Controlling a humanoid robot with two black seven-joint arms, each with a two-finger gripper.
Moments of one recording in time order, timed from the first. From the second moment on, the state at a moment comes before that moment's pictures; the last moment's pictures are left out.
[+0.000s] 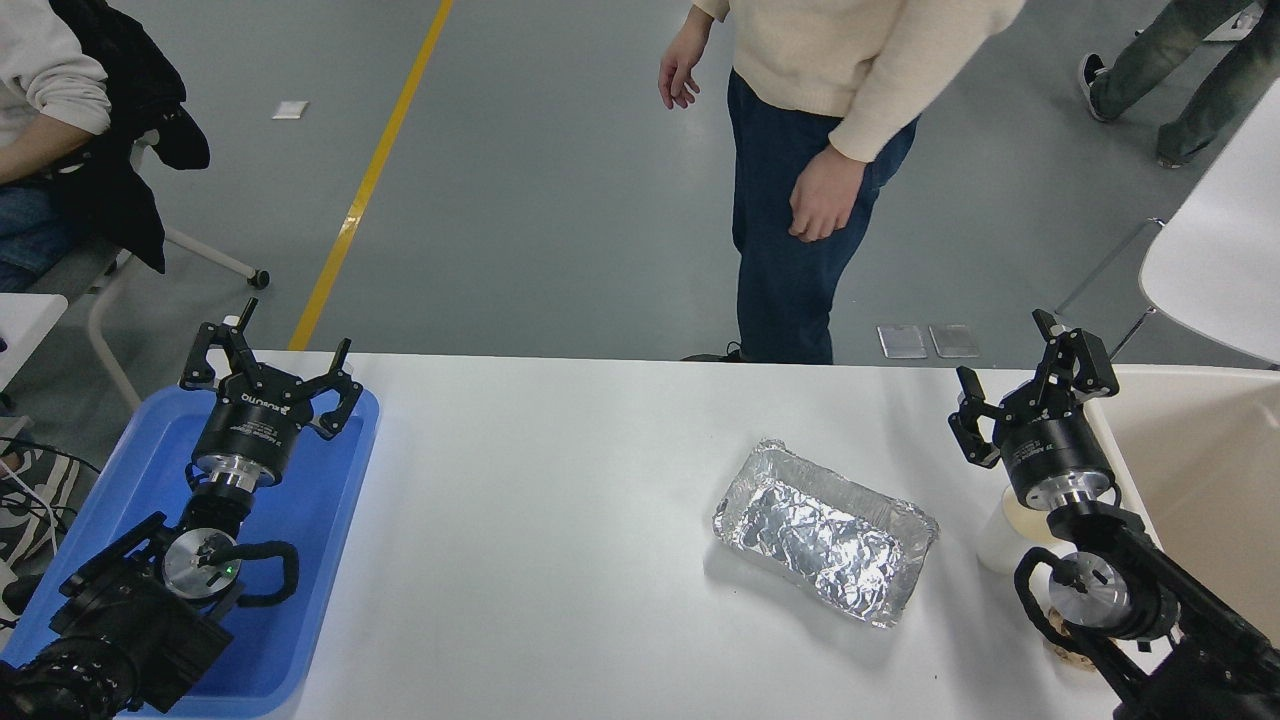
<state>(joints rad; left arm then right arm) -0.60 0.23 -0.89 -0.31 -0.14 -0.78 -0.37 0.27 -0.32 1.04 1.00 -0.36 0.05 0.44</state>
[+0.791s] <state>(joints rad) -0.60 0.23 -0.89 -0.31 -0.14 -0.78 -0.37 0.28 -0.32 1.04 0.99 -0.36 0.05 0.44</state>
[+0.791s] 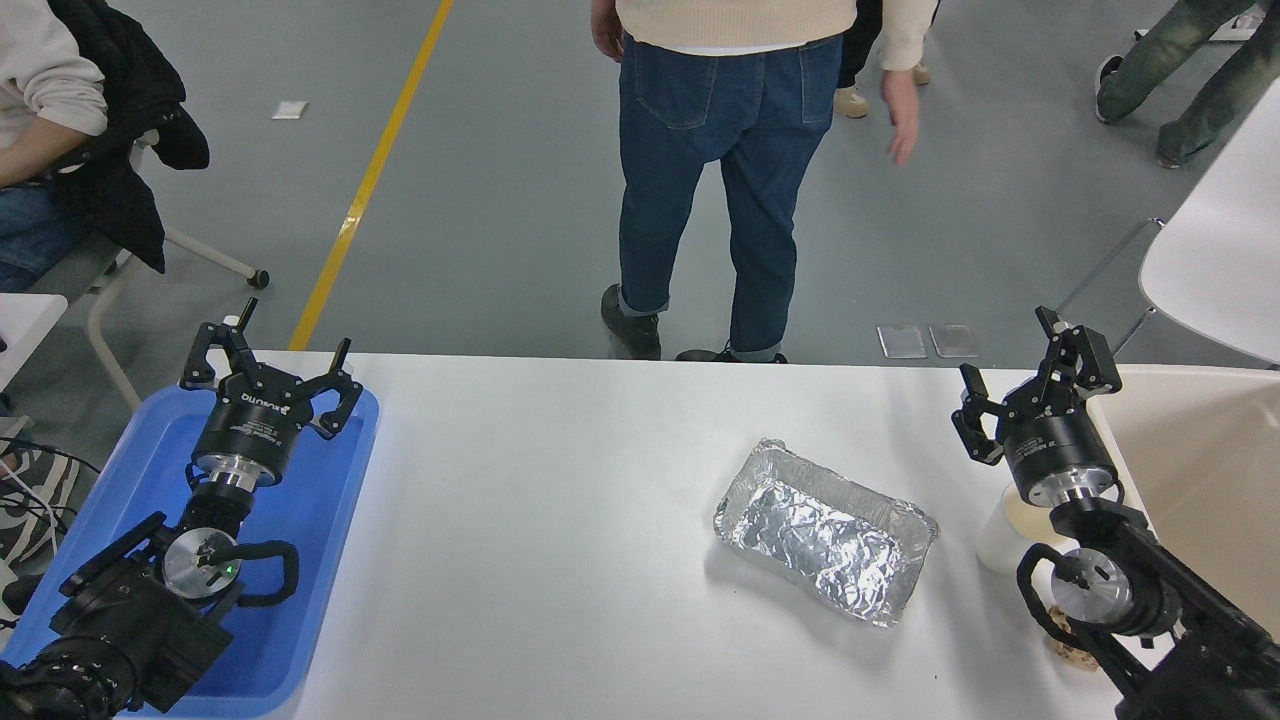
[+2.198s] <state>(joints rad) -0.60 0.23 -0.89 -0.31 -0.14 -0.78 -0.37 1.06 -0.87 -0.32 1.03 -0.34 0.06 0.44</state>
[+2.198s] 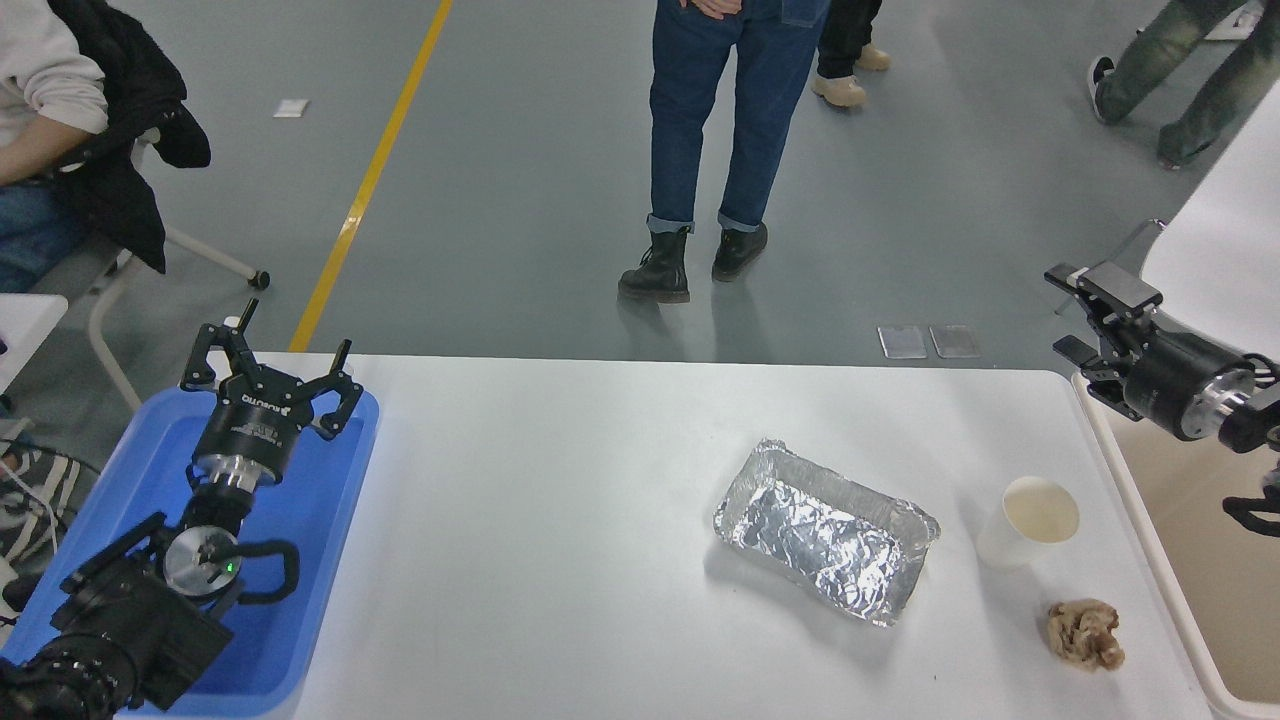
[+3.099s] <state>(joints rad) -0.60 0.23 -0.89 -0.31 -0.14 -0.78 -0.37 2.04 -0.46 -1.44 1.28 -0.35 0.68 0.43</state>
